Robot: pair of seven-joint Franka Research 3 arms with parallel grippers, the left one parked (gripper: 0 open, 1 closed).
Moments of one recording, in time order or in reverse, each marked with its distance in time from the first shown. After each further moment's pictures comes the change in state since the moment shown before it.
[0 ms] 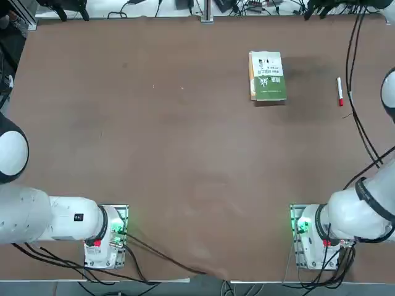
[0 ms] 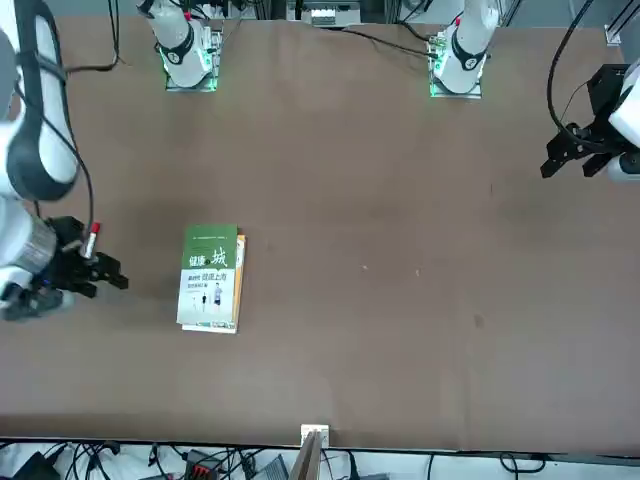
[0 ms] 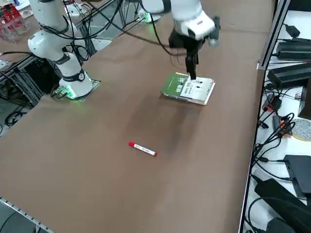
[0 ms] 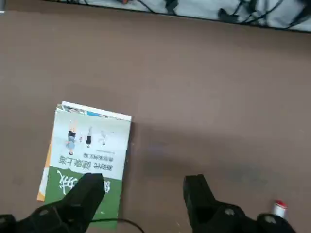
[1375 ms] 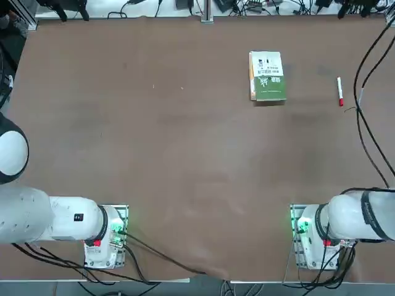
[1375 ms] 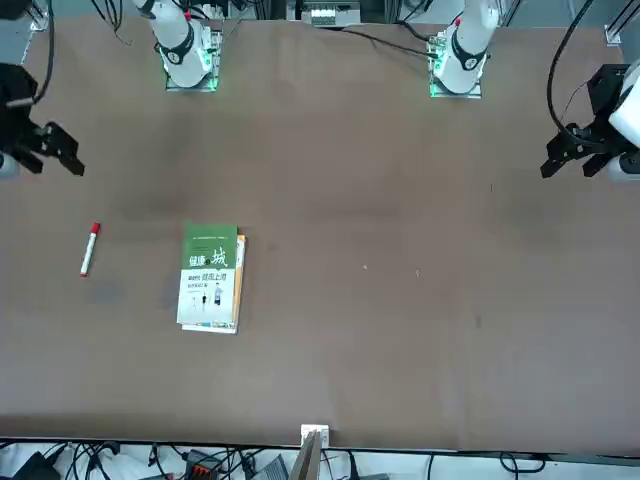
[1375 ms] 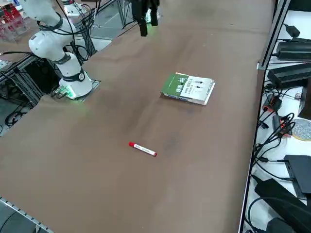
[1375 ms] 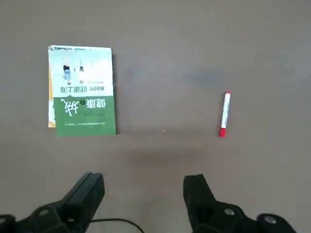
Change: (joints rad) arm 0.102 -0.449 -0.108 -0.204 -0.078 -0.343 0.190
